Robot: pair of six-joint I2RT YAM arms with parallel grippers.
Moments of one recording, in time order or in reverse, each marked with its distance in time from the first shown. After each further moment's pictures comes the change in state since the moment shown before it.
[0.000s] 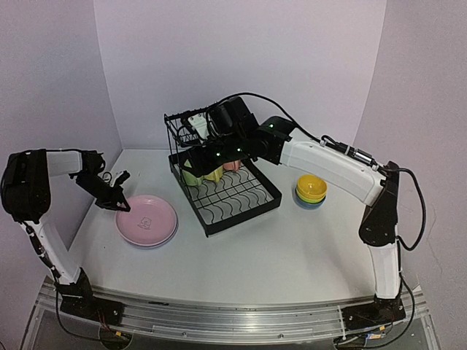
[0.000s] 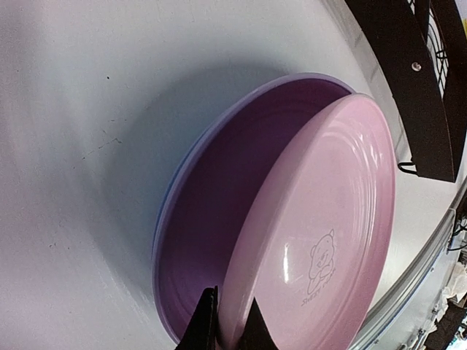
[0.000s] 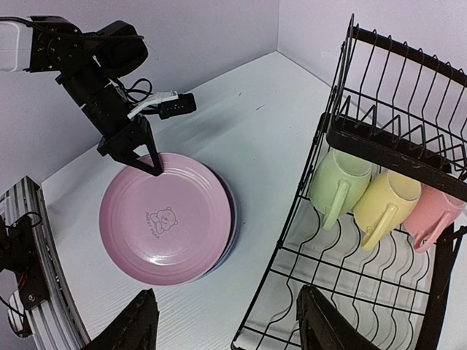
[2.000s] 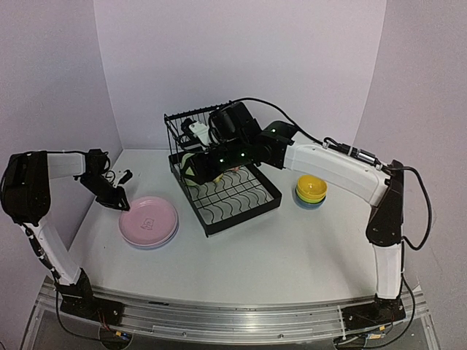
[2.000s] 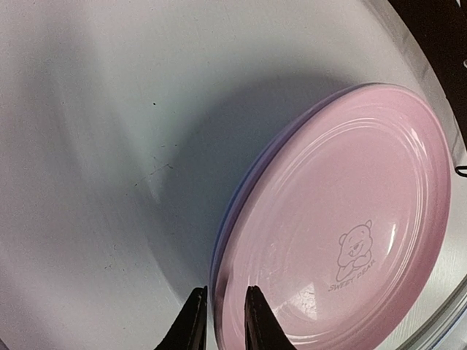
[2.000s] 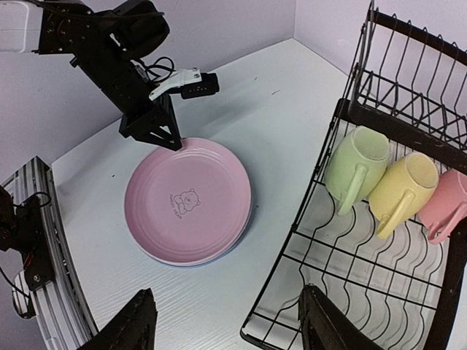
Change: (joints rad) left arm -0.049 -0.024 -0.041 0.132 -0.183 0.039; right arm -0.004 -0.047 -0.106 0.030 -0.058 -0.011
